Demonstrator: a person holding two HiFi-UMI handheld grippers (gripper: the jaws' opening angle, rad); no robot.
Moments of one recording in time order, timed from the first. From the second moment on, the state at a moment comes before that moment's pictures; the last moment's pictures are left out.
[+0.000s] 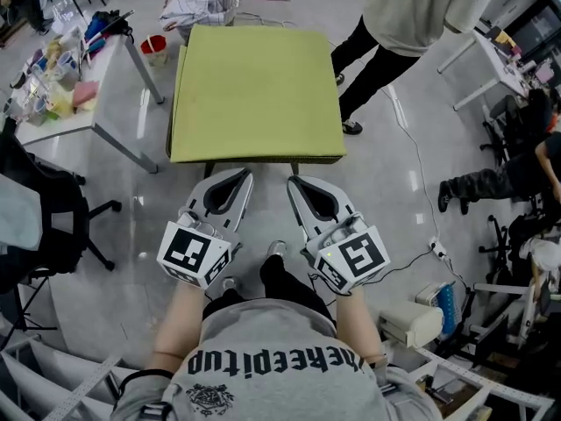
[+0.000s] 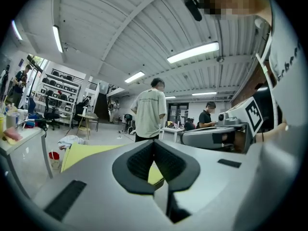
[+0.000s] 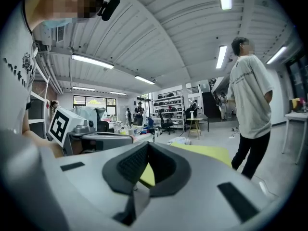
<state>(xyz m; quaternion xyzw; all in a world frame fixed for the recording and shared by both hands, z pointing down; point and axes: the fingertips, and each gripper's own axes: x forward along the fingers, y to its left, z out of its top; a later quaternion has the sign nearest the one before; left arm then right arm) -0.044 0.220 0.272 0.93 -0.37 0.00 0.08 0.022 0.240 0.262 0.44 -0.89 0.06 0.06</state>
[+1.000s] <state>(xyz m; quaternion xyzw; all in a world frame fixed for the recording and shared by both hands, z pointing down) 0.043 0.168 0.292 0.90 -0.44 0.03 0.08 0.117 0.177 0.287 0.38 -0.92 0.09 0.05</state>
